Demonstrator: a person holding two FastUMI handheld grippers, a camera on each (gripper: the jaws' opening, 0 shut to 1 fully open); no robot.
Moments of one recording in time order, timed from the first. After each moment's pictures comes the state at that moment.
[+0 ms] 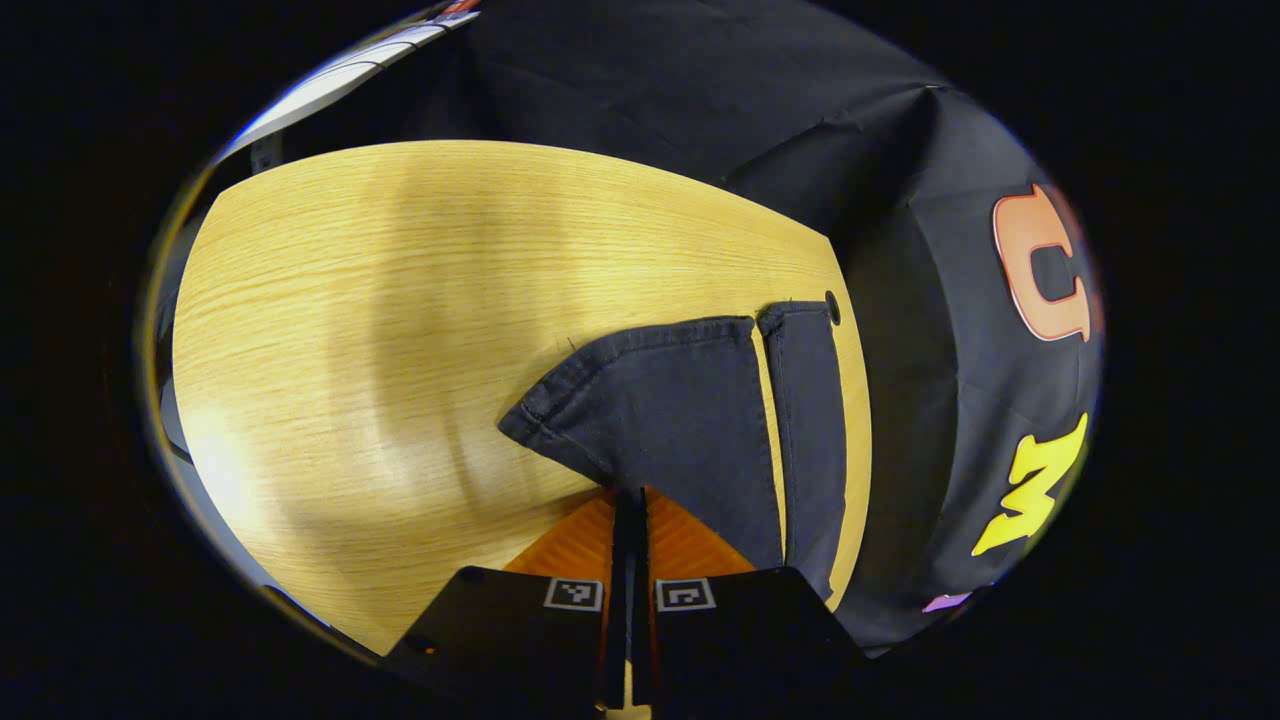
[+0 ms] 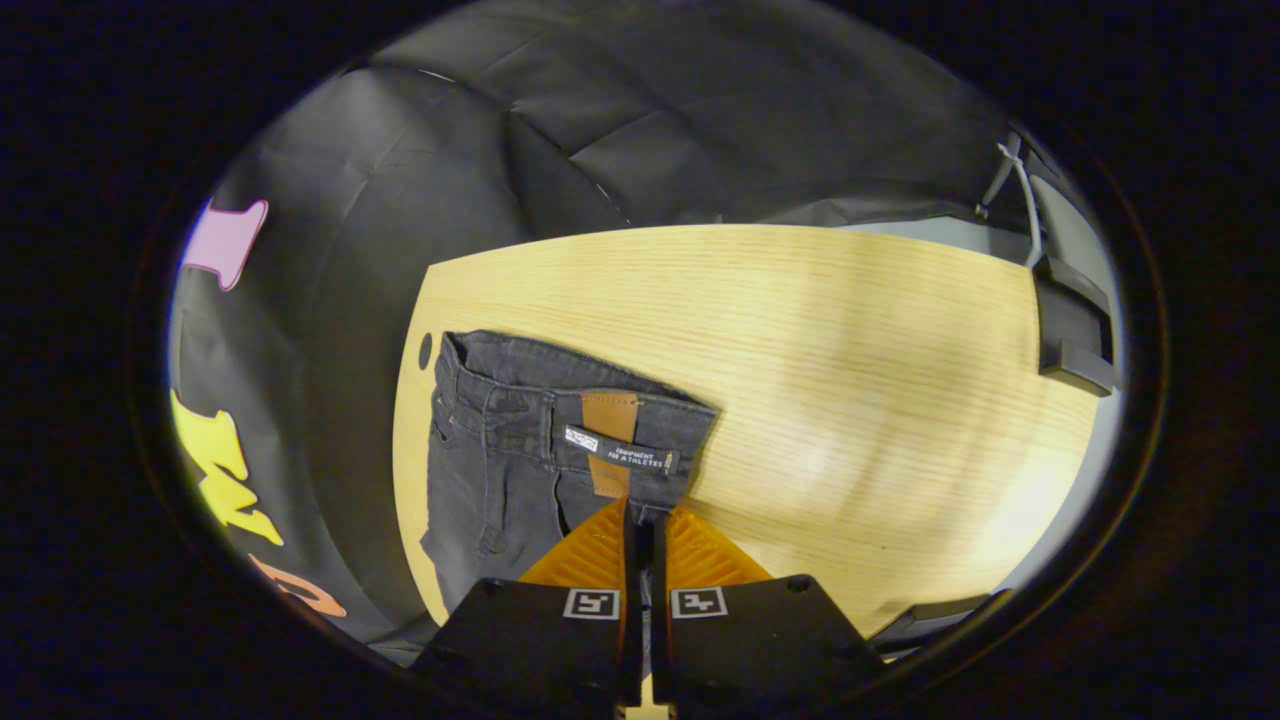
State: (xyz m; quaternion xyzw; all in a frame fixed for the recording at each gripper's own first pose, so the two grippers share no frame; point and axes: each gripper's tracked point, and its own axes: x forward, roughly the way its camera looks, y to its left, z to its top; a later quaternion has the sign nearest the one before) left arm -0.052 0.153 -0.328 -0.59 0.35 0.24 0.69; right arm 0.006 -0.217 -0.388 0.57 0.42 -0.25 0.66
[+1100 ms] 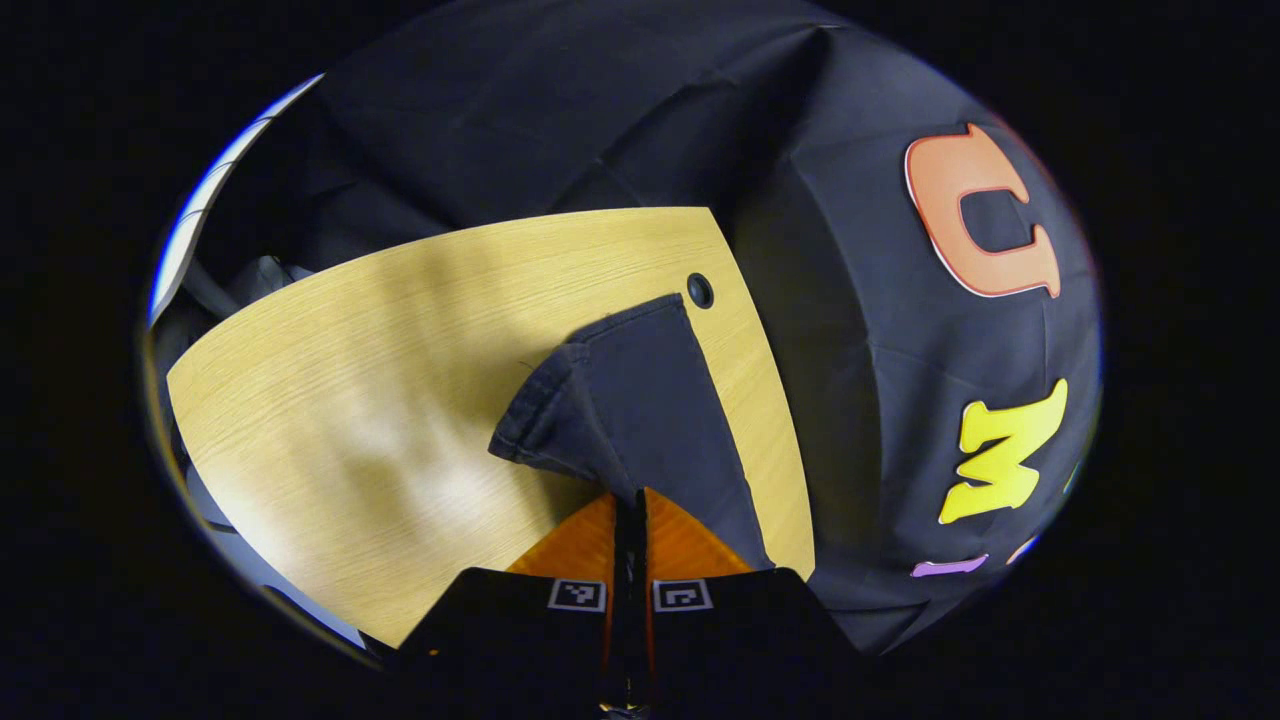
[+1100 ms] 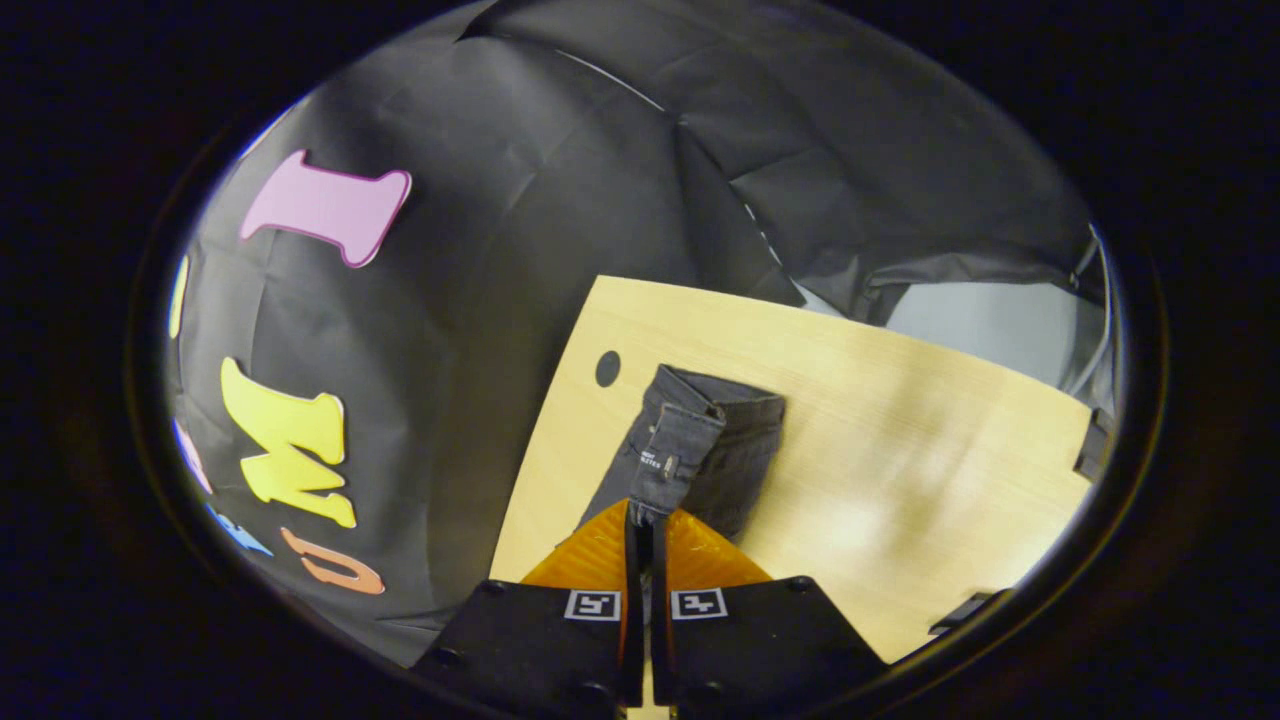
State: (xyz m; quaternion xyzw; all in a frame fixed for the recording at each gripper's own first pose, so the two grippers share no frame) left arm 0.057 0.168 -0.206 -0.56 0.39 0.13 0.72; right arm 0.134 -0.203 -0.247 0.55 0.37 -0.13 0.74
